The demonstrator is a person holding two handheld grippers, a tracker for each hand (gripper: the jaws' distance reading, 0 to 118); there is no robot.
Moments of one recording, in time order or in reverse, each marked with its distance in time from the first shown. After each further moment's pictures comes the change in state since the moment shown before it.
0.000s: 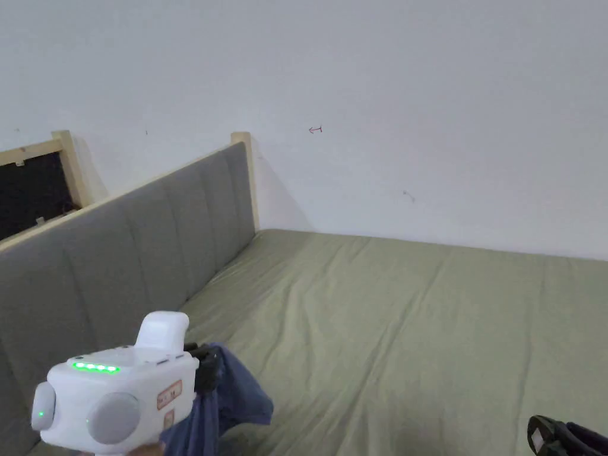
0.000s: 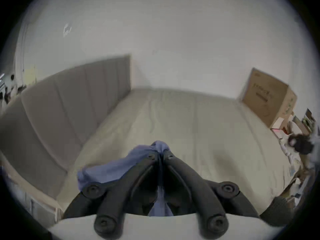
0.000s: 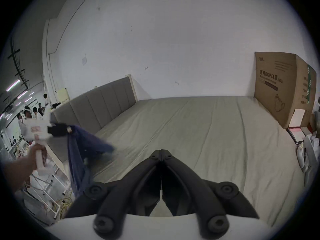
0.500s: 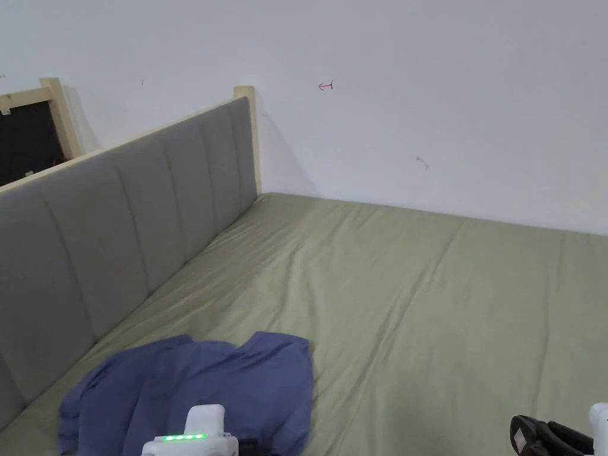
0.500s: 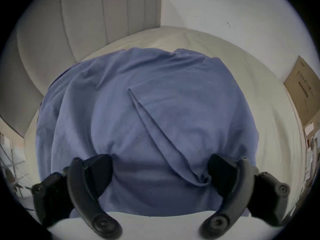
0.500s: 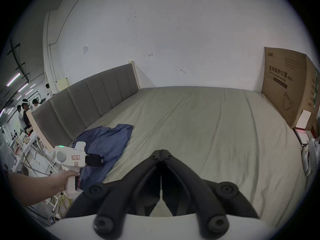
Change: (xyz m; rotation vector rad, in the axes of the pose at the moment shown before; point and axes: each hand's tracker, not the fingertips) left arm -0.008 -0.189 -0.163 -0.495 0.270 0.195; right arm -0.021 -0.019 -0.058 -0.107 0.019 0.042
